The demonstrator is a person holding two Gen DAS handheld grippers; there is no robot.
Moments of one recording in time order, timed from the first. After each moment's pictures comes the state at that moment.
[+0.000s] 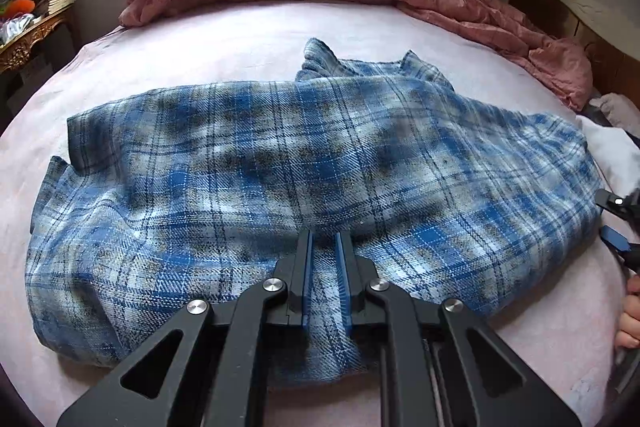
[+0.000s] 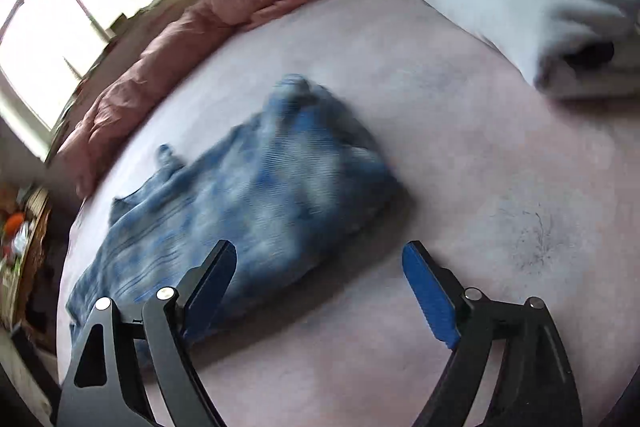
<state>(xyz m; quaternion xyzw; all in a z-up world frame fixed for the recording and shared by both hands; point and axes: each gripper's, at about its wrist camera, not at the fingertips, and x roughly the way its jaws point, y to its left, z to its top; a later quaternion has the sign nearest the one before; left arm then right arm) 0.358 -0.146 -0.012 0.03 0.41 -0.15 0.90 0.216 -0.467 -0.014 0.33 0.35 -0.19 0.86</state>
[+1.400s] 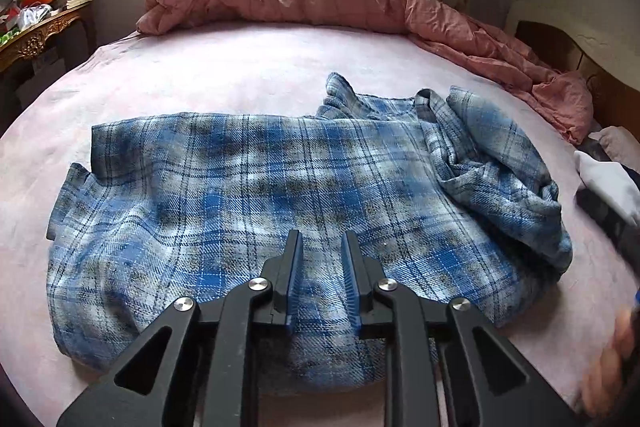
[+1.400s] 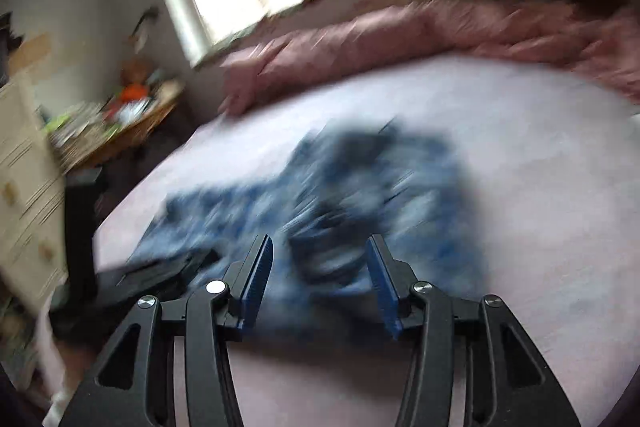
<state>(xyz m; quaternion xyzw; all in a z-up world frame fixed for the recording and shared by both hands) 0.357 -0.125 0.004 -0.01 0.38 -0.14 0.91 0.246 -0.320 0.046 0.15 0.23 0.01 0.96</state>
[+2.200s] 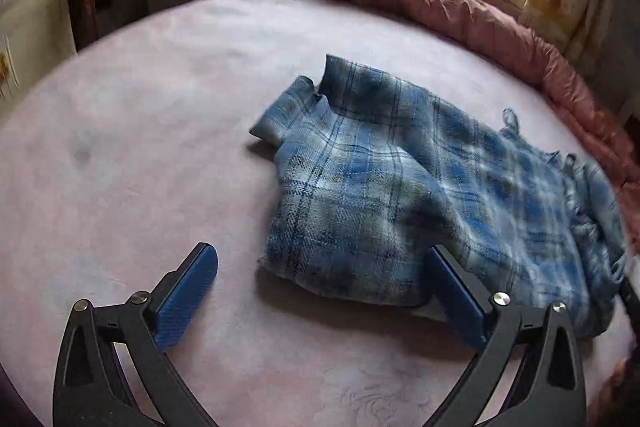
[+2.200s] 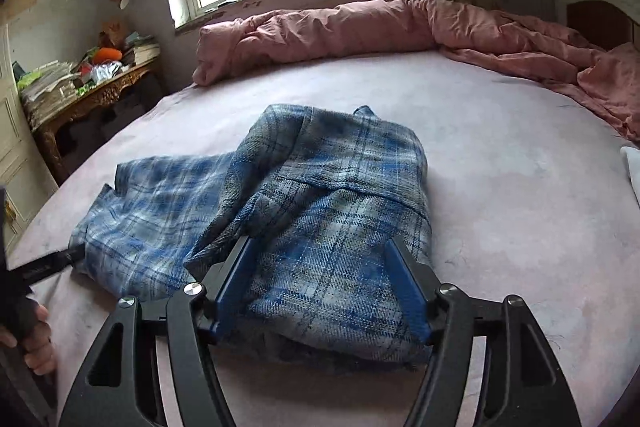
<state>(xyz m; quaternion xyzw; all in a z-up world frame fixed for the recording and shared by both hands) 0.327 -0.006 -0.010 -0.14 0.41 0.07 0.90 0.277 -0.315 0.028 0.09 0.32 0.04 0.94</state>
